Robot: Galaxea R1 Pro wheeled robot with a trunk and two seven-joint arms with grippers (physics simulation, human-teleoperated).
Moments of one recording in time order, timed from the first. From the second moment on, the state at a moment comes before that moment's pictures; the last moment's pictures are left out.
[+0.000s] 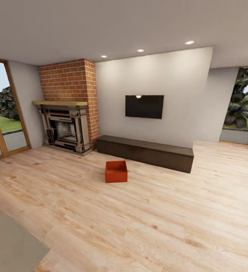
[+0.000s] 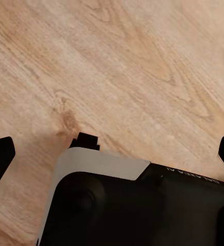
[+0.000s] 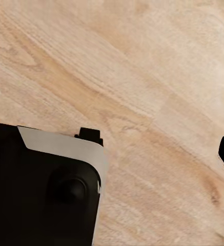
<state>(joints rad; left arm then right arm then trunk) -0.23 0.02 -0.23 0.00 0.52 -0.04 0.00 -0.18 -0.04 0.17 0.03 0.04 -0.14 -0.02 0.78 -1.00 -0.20</state>
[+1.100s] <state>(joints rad) -0.23 0.02 -0.23 0.00 0.52 -0.04 0.00 -0.18 -0.03 0.17 0.03 0.03 -0.13 -0.03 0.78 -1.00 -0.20</state>
